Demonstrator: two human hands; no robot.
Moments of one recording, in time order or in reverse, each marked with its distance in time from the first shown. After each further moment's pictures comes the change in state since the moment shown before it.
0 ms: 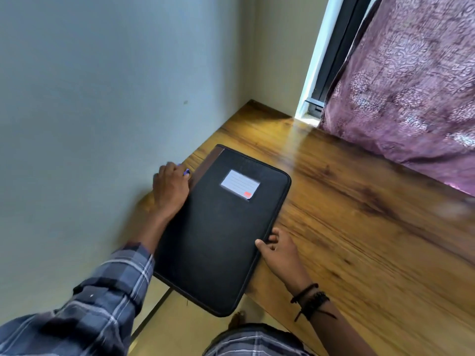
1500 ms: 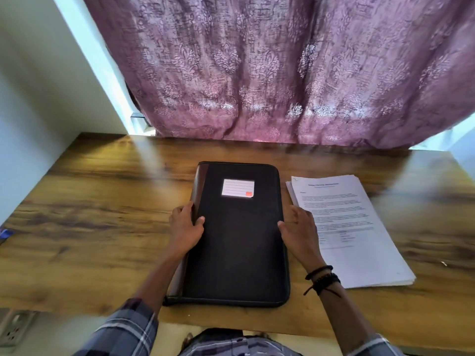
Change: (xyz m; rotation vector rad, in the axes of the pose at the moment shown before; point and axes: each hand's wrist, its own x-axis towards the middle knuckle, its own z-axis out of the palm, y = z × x) left_hand -0.191 0.341 0.075 -0.452 -0.510 0.197; right_hand -0.103 0.198 -0.290 -0.114 0.685 0.120
